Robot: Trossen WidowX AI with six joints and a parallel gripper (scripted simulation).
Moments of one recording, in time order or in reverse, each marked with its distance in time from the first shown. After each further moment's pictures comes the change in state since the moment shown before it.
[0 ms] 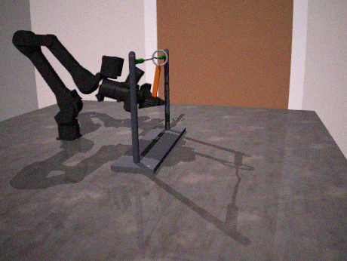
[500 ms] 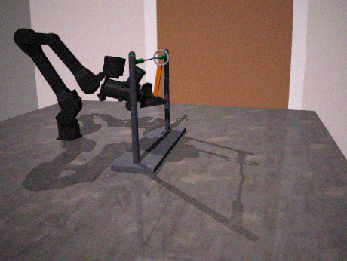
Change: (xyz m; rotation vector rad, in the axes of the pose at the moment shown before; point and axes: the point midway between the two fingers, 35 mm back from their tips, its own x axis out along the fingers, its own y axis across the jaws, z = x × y) arm 0.001 0.015 0.000 0.001 -0.002 0.004
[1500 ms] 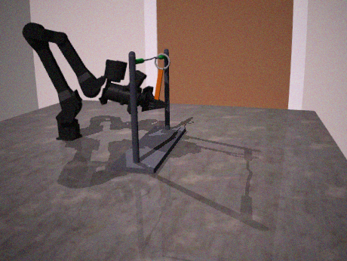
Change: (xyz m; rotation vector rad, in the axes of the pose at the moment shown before) arm 0.005 0.007 -0.012 0.001 -0.004 0.003
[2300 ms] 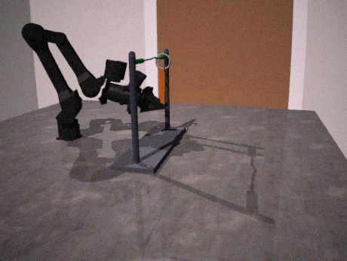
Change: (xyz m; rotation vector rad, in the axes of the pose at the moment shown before) arm -0.001 0.001 -0.002 -0.004 0.008 0.002
